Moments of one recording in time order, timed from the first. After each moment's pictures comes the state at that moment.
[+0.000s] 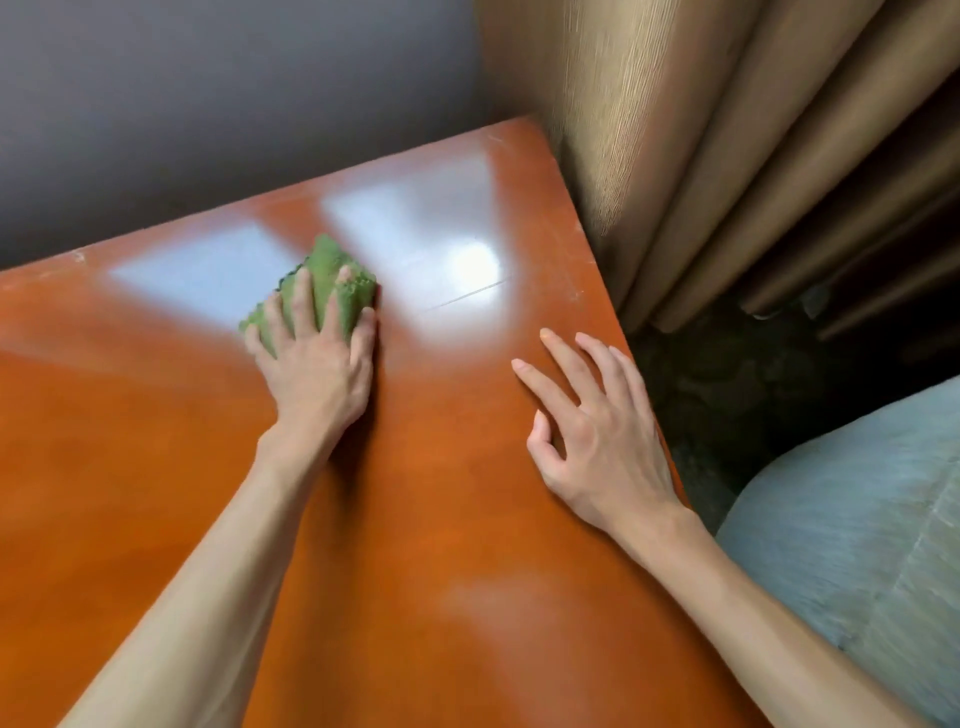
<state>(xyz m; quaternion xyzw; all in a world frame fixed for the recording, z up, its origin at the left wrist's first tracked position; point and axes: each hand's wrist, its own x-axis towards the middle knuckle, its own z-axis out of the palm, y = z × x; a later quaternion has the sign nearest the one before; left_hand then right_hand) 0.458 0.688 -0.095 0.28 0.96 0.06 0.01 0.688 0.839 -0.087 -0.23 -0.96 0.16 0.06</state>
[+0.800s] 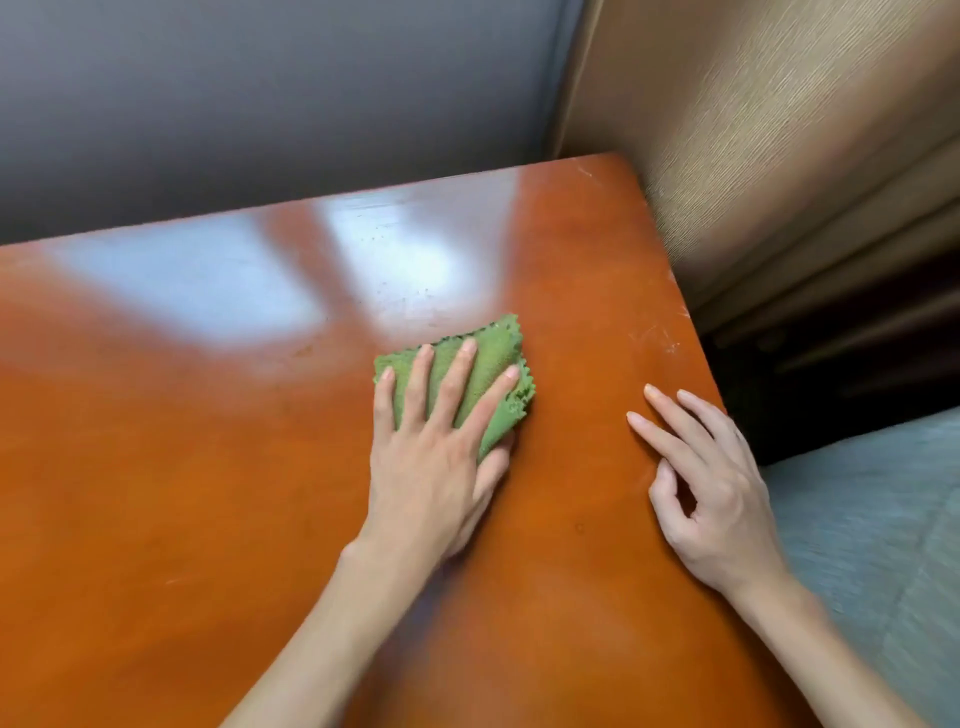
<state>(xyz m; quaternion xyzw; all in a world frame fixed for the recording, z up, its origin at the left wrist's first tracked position) 0.484 0.662 -0.087 0.50 0.86 0.01 0.07 0.692 0.839 -0.093 -0.27 -0.94 0.19 0.11</state>
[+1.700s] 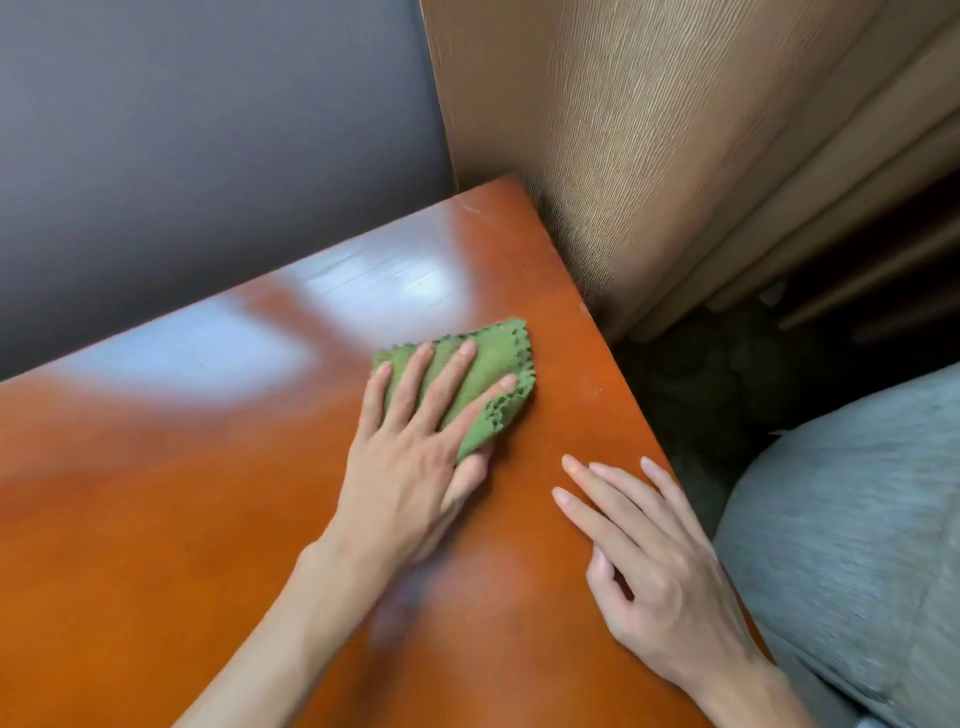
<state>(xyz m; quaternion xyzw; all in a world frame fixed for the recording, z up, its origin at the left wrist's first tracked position) 0.453 0.751 -0.085 0.62 0.78 0.02 0.06 0.690 0.842 -0.091 -0.23 -0.94 0.23 0.10</state>
